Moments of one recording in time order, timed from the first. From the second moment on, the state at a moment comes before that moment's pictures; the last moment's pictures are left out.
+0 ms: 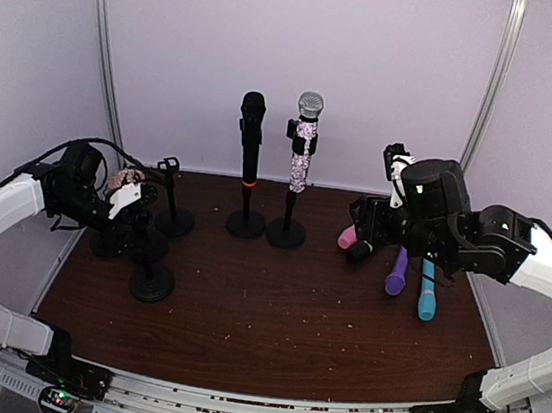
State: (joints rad) left arm -0.14 1.18 0.97 -0.81 0.58 0.89; right arm 1.03 1.21 1.24 -0.57 0.61 0.46
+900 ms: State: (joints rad) left arm -0.13 1.26 1.58 -1.07 0.65 0.56; right arm 0.87 1.91 2.06 -0.58 0.54 0.20
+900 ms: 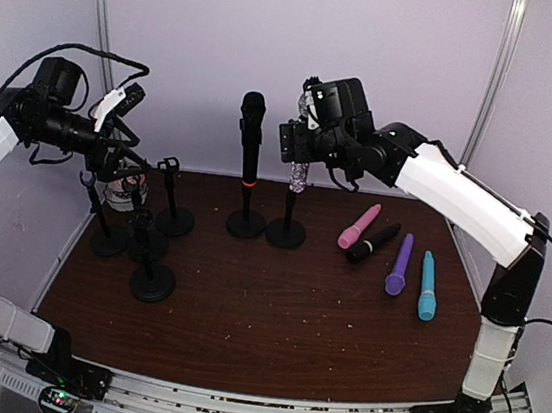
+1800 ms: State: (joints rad) left arm -0.13 1.28 1.49 -0.95 0.73 0.48; right arm 0.85 1.98 2.09 -0.49 0.51 0.12
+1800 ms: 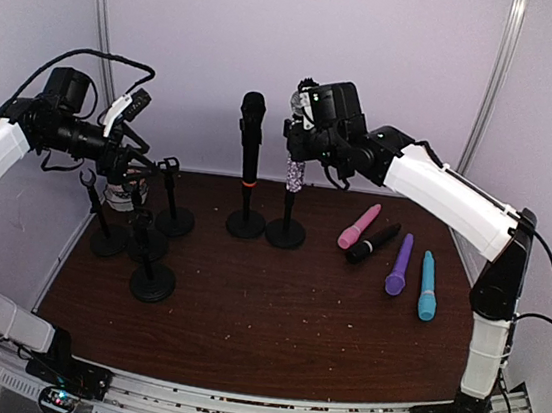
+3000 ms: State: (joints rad) left arm -0.28 1.25 1.43 -0.87 0.74 0.47; right arm 0.83 1.95 2.02 -0.43 0.46 0.11
